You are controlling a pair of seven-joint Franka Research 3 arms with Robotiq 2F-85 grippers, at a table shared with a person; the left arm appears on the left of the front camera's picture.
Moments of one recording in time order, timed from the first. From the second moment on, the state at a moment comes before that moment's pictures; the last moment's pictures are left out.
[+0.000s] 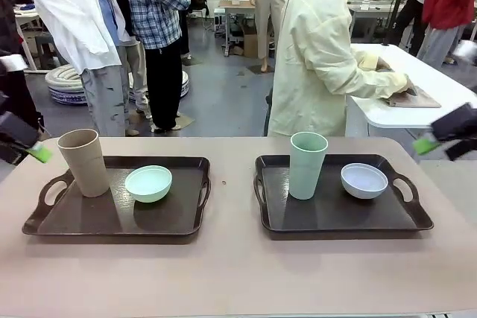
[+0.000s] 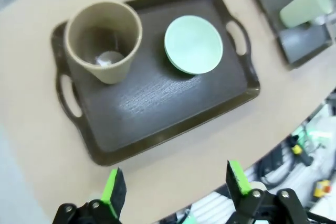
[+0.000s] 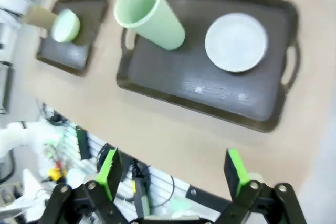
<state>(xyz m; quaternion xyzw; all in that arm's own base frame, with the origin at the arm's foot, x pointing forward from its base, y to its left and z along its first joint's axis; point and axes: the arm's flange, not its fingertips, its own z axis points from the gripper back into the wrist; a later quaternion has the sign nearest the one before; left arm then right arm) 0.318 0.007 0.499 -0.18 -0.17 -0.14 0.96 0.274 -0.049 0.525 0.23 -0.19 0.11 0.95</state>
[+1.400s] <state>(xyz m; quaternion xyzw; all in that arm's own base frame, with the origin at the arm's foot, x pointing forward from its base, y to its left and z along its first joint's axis) 0.316 0.105 0.455 -0.47 -0.18 -0.02 0.86 0.244 -0.187 0.427 0.47 -0.25 0.03 0.85</state>
